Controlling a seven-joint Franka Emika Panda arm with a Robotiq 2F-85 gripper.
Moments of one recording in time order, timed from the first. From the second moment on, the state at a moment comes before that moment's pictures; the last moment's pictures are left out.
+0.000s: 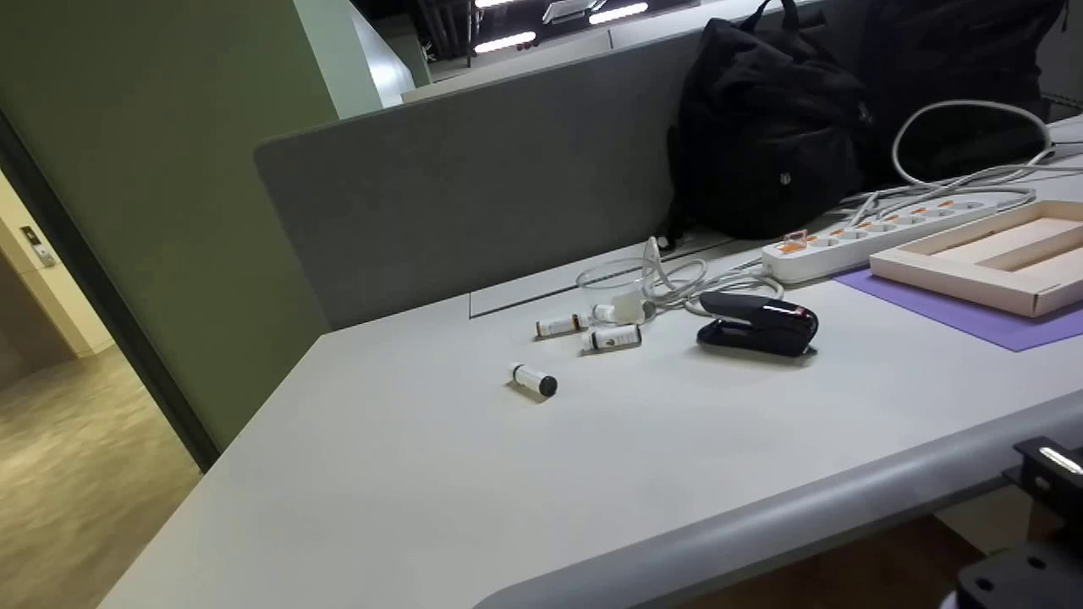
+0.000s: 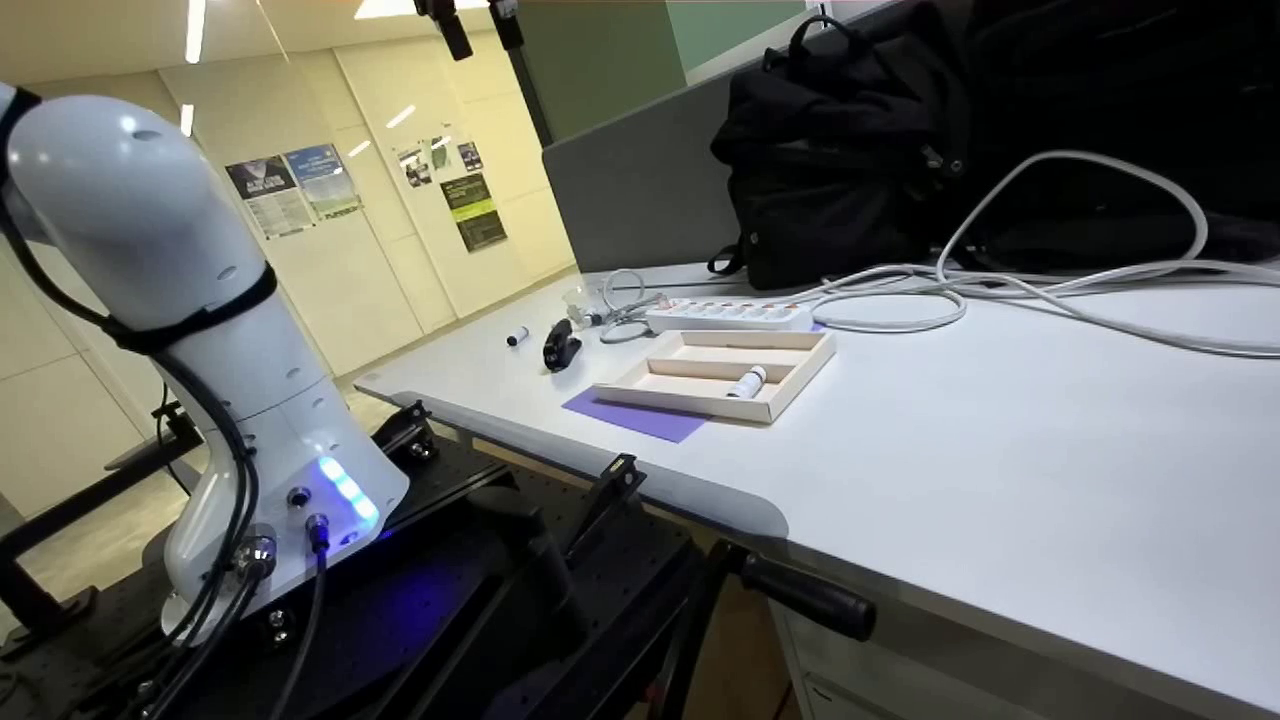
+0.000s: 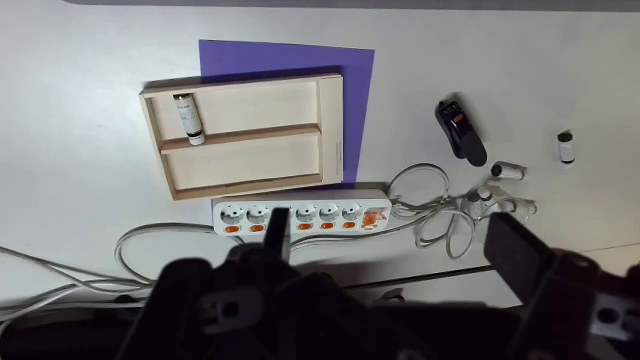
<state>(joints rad) -0.09 -0.88 -0.34 -2.56 0.02 1.83 -0.31</state>
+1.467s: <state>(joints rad) 0.35 -0.05 0.16 -2.70 0.20 2.98 -0.37</state>
